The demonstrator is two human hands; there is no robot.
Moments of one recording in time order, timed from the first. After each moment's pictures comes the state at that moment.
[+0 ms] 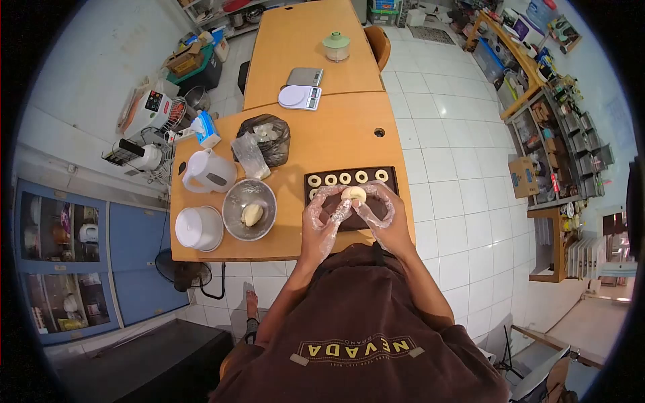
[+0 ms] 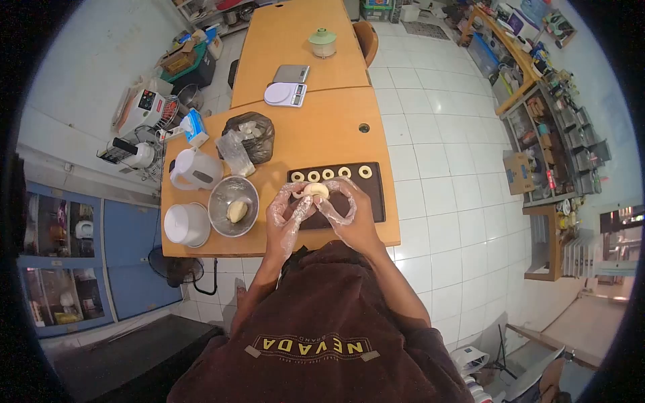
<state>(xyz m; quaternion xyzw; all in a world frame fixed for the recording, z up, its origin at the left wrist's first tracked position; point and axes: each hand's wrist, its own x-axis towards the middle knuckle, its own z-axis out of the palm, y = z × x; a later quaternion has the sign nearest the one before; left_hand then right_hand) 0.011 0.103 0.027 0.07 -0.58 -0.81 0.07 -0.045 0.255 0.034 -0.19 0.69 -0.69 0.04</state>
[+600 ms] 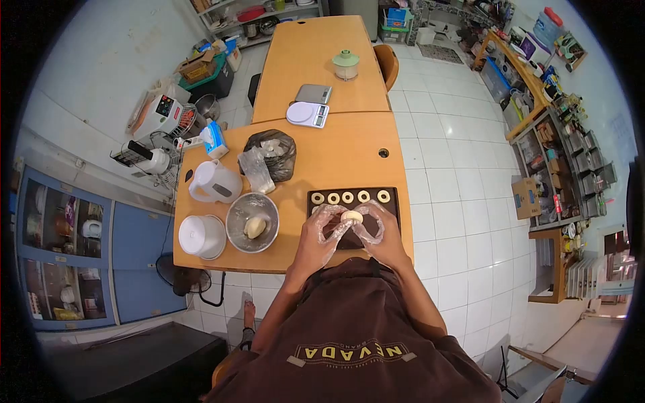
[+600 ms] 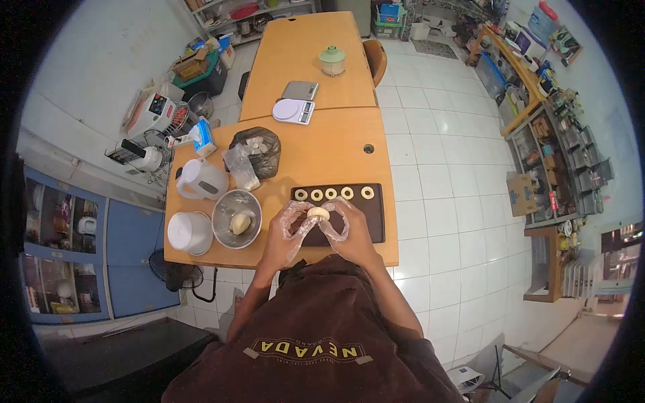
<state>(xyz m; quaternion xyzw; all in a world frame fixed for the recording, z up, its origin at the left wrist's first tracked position) -0.001 0.091 0.019 0.03 -0.74 -0.66 0.09 -0.064 0.261 0.016 -0.28 0.75 -0.61 0.02</state>
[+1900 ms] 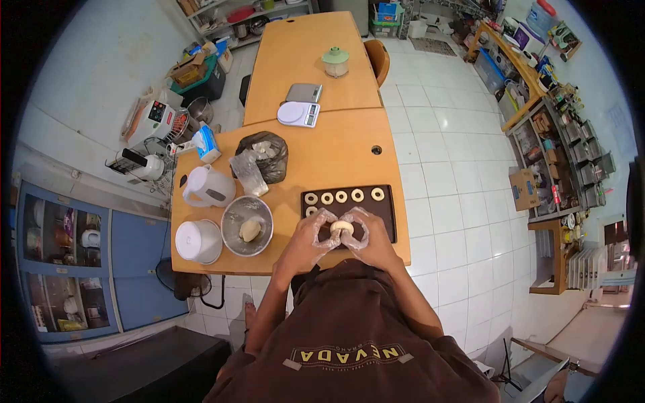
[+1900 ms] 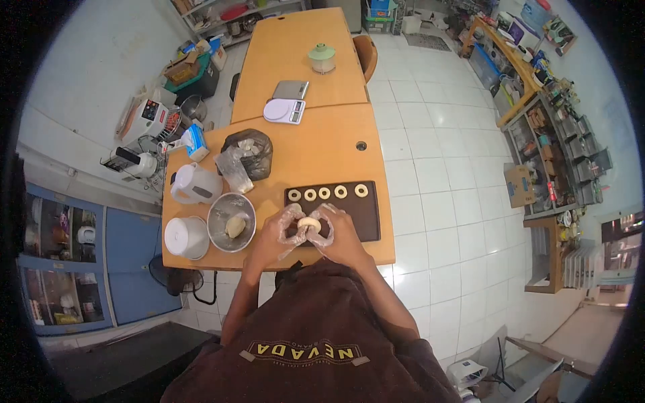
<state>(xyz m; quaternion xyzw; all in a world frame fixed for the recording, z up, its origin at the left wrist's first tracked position) -0.013 0.074 0.028 -0.06 -0.86 -0.50 0.01 -0.069 0.266 0.006 -0.30 0.77 -0.56 0.06</state>
